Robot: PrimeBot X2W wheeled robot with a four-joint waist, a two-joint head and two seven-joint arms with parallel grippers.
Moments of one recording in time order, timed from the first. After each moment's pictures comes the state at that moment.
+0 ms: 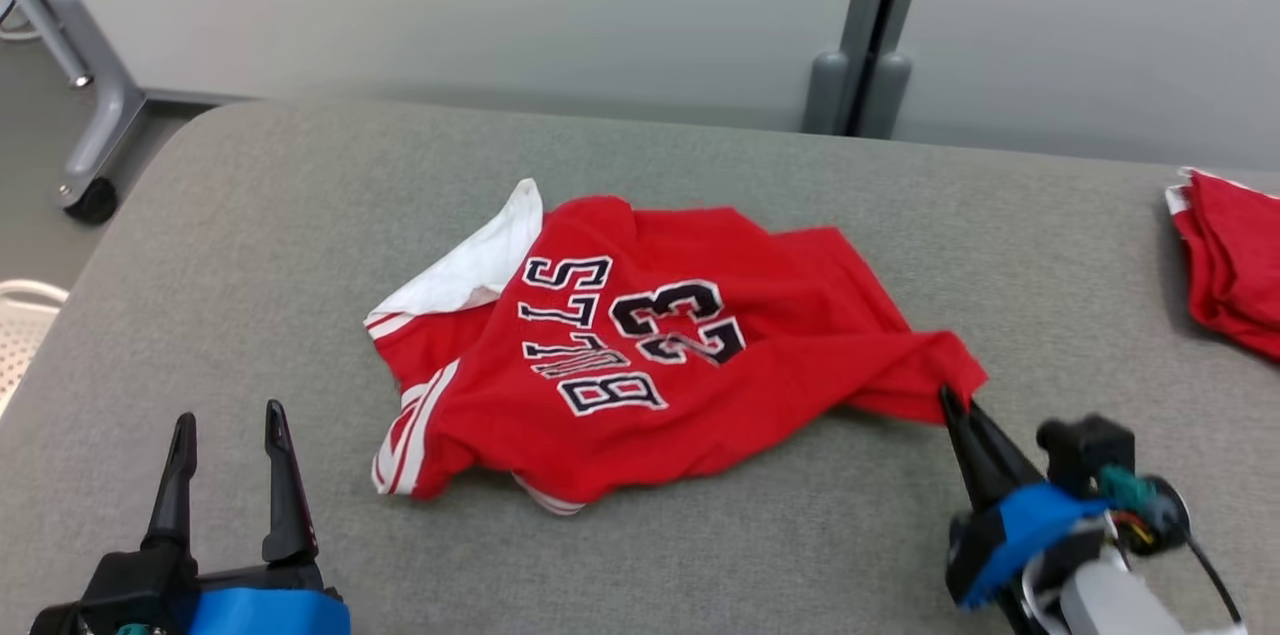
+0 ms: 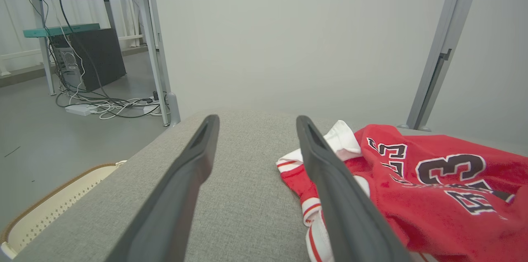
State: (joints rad) left arm 0.04 0.05 0.12 0.11 -0.10 -0.08 -0.26; right arm -0.32 -0.15 0.17 0.66 0.24 0.13 -0.26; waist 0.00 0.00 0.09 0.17
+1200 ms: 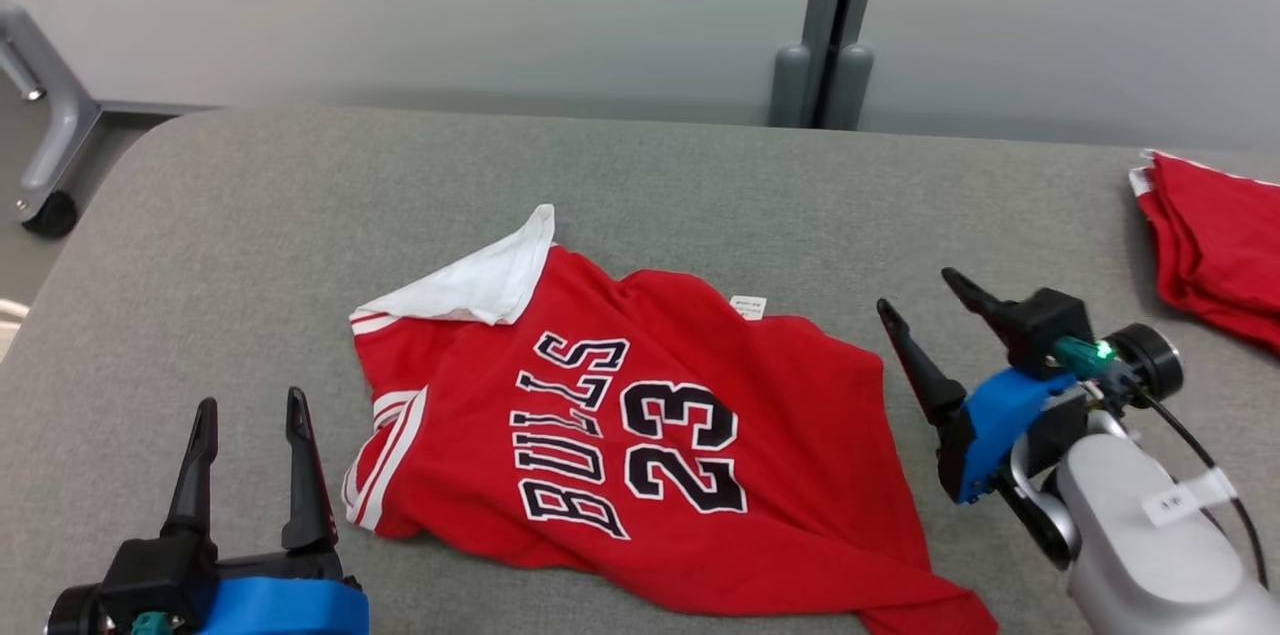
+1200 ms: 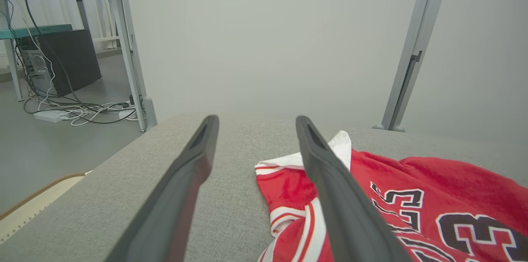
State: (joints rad) left arm 0.04 0.05 0.08 0.10 -0.11 -0.07 -0.26; right arm -0.48 -0.29 0.37 0.56 0.22 0.13 -0.14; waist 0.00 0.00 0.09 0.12
